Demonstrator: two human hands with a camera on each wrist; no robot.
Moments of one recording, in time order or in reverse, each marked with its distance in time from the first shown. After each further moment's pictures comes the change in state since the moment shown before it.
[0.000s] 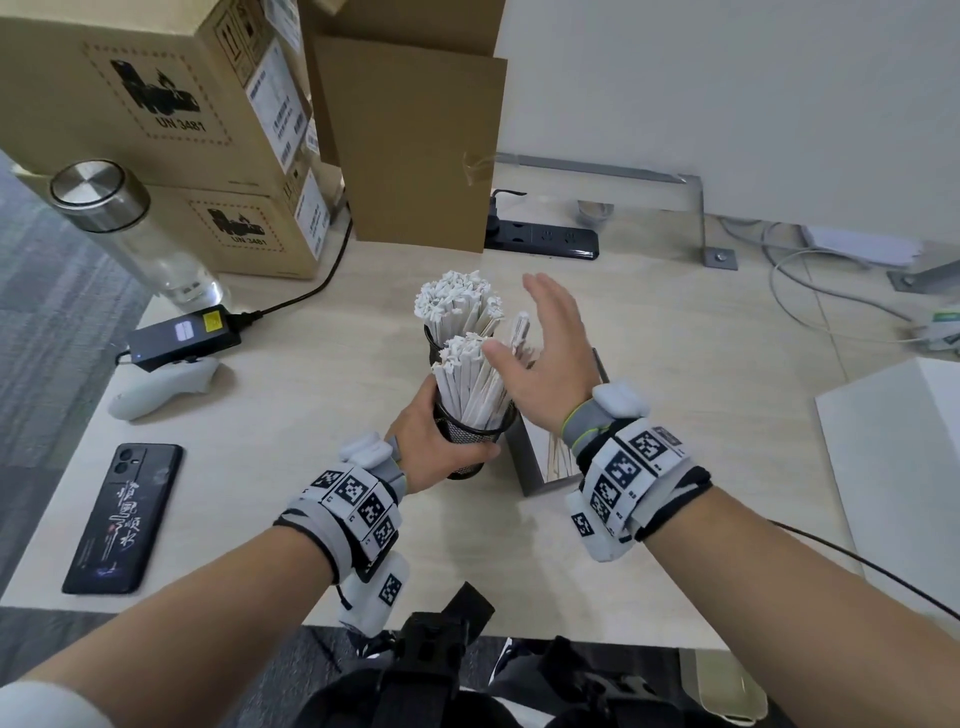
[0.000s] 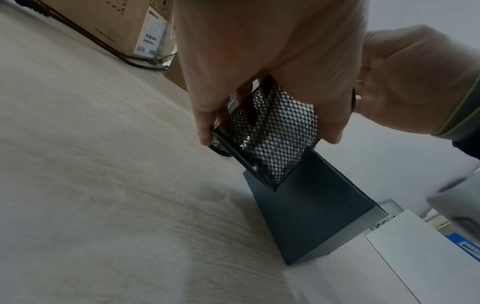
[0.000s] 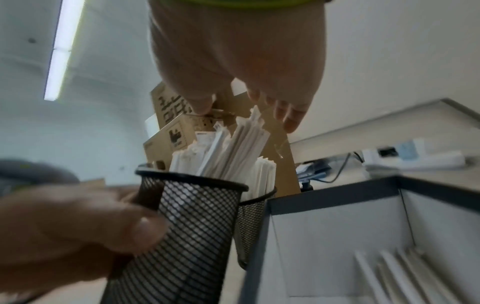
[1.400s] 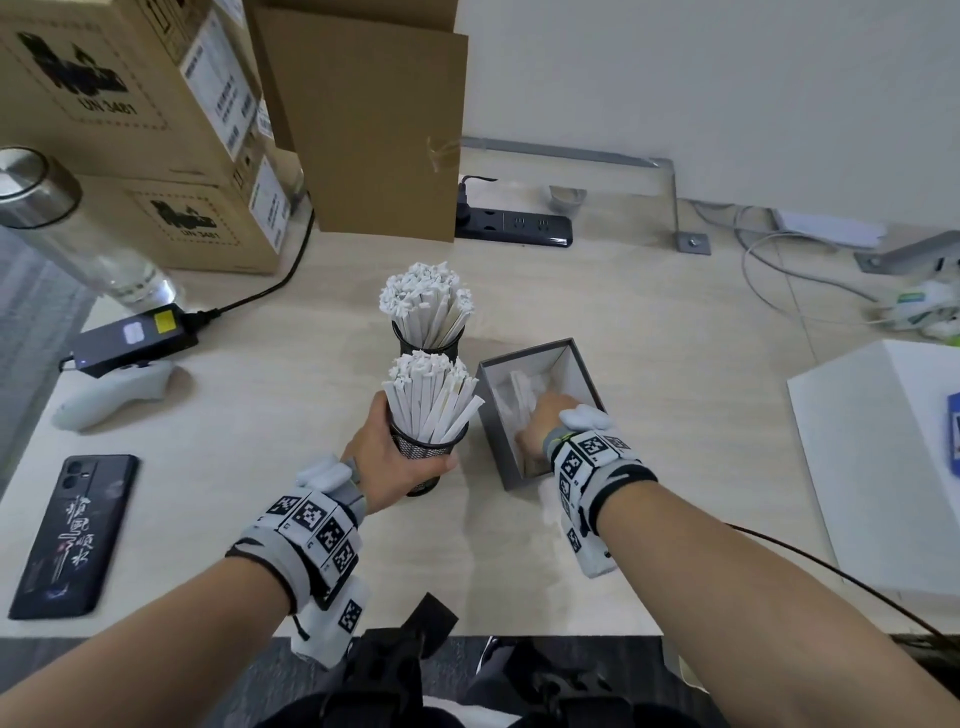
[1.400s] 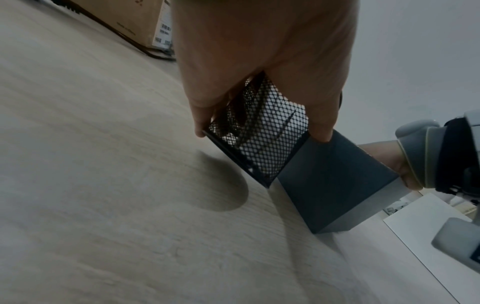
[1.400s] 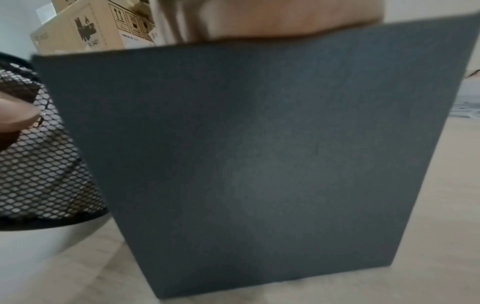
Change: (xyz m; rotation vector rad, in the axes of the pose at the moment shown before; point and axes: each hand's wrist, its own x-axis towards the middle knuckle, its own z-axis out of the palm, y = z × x) left_hand -0.008 -0.019 0.000 0.064 0.037 -0.084; right_hand -0.024 0.084 0.016 -0.465 -0.503 0.671
